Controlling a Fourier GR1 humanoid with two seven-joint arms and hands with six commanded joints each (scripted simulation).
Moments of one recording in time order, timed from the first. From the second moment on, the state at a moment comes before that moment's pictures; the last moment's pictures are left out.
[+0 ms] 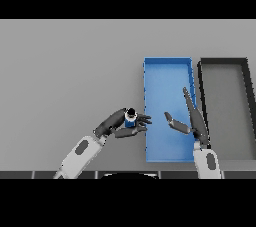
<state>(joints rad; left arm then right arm) -0.23 0.09 -0.58 -1.58 0.05 -0.17 -0.06 0.09 -0.16 0.10 -1.70 0.21 0.05 -0.06</state>
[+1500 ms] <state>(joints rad) -0.21 0.03 -0.50 -1.60 -0.06 -0.27 -0.05 0.02 -0.12 0.40 -2.21 0.18 0.26 0.45</state>
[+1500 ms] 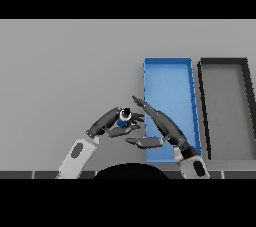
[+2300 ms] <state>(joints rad) -0.21 -0.02 -0.45 -1.56 -0.05 -0.36 -0.01 -0.34 -0.04 0.40 -2.00 0.08 0.35 0.56</state>
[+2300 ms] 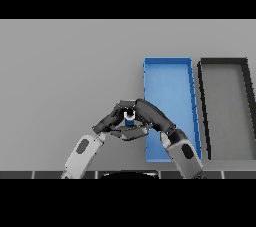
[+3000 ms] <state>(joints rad) -0.20 -0.04 -0.43 -1.56 -0.09 -0.37 -0.08 -0.27 0.08 0.42 -1.98 0.10 0.33 0.45</state>
